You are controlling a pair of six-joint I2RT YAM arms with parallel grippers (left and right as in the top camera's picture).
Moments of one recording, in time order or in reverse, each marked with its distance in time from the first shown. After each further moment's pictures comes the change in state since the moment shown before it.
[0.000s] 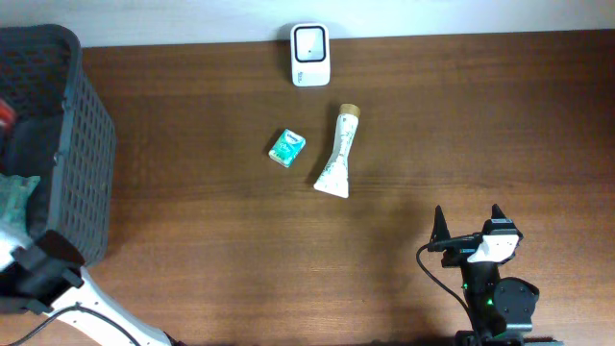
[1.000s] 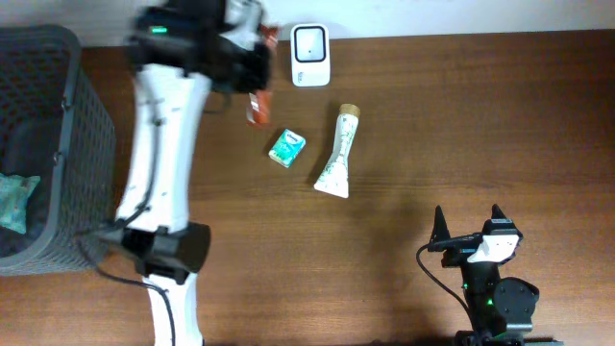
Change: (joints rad) left arm -0.995 -0.077 -0.334 -0.048 -0.245 0.000; right arm 0.000 0.000 0.000 0.000 0.000 0.000
